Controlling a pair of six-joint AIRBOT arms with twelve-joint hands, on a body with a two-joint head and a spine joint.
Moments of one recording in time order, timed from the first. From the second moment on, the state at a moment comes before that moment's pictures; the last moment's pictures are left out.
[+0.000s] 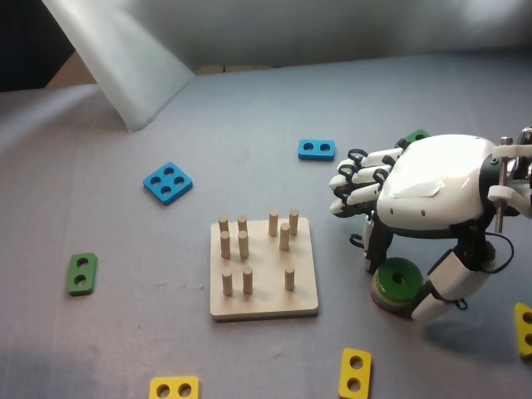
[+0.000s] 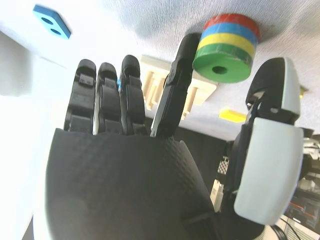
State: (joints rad) left arm 0.53 -0.16 0.85 1.34 -0.46 -0.17; right arm -0.60 -1.08 1.06 -1.14 0.08 -0.16
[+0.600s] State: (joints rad) left arm 0.53 -0.16 0.85 1.34 -0.46 -0.17; right arm -0.60 -1.08 1.06 -1.14 0.08 -0.16
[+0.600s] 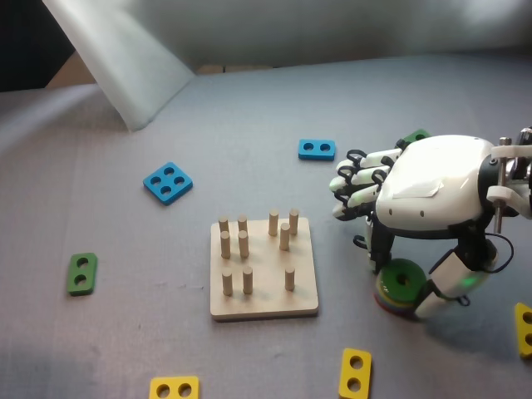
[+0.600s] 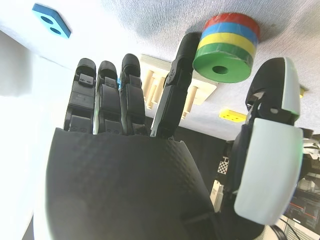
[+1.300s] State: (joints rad) left arm 0.53 -0.15 0.85 1.34 -0.46 -0.17; right arm -0.56 -1.08 1.06 -1.14 0.07 -0.16
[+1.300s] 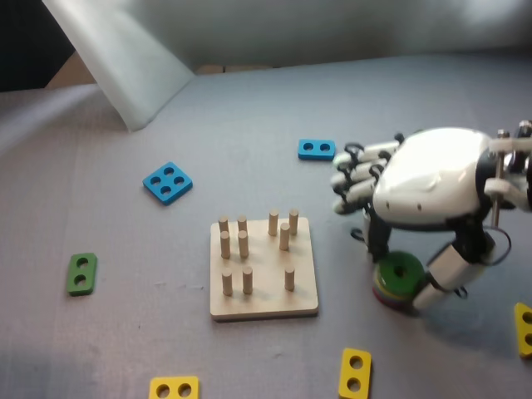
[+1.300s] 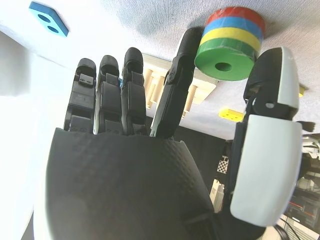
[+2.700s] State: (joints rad) left arm 0.53 -0.15 0.86 1.34 -0.47 -0.17; right arm -0.39 -1.15 1.14 -1.50 0.37 0.14
